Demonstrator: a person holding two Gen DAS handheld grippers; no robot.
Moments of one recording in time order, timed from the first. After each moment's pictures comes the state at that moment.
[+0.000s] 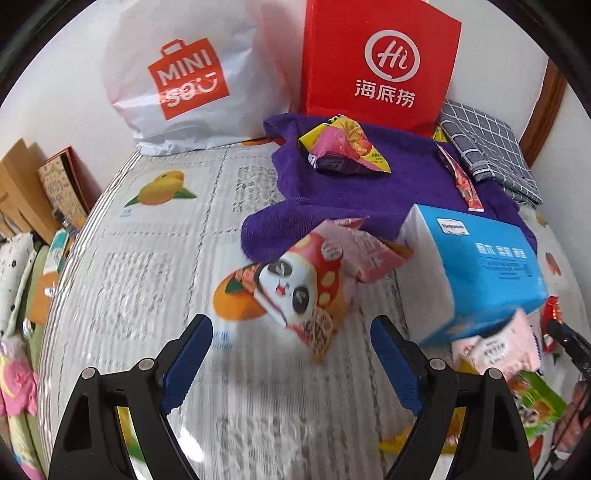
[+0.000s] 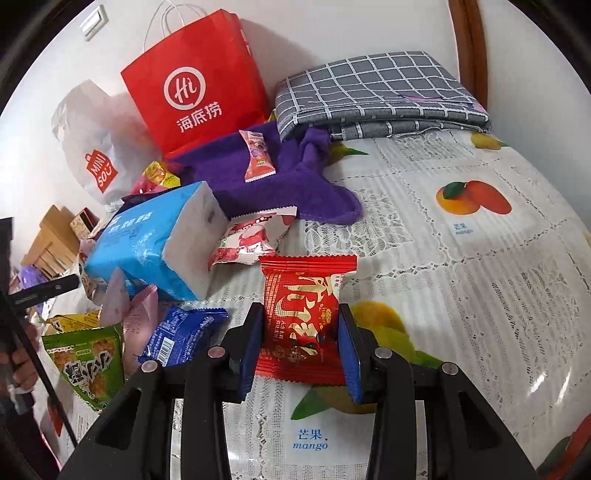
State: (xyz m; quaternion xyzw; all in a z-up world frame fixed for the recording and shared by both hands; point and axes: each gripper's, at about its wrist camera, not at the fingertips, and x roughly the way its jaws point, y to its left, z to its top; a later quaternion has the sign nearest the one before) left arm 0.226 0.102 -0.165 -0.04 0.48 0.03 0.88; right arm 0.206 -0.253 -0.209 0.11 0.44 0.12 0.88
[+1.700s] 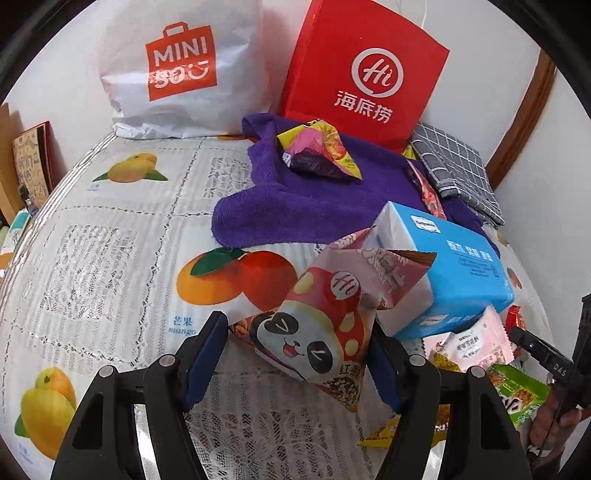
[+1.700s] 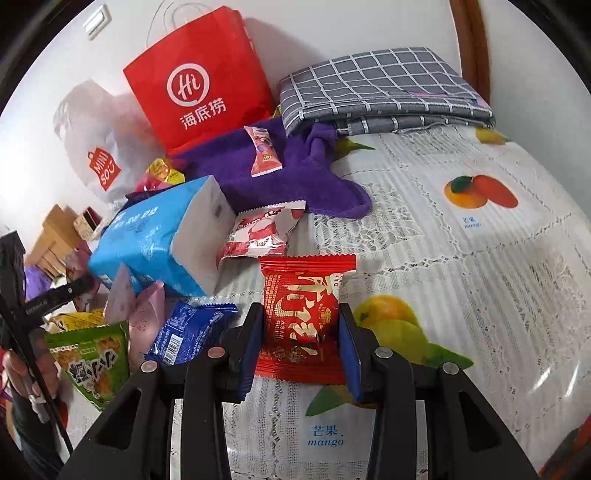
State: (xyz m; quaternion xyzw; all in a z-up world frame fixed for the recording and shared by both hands) left arm 0.211 0.115 -0.180 -0.12 0.44 -0.04 0.89; right arm 0.203 -0.246 -0.210 0.11 0.44 0.13 0.88
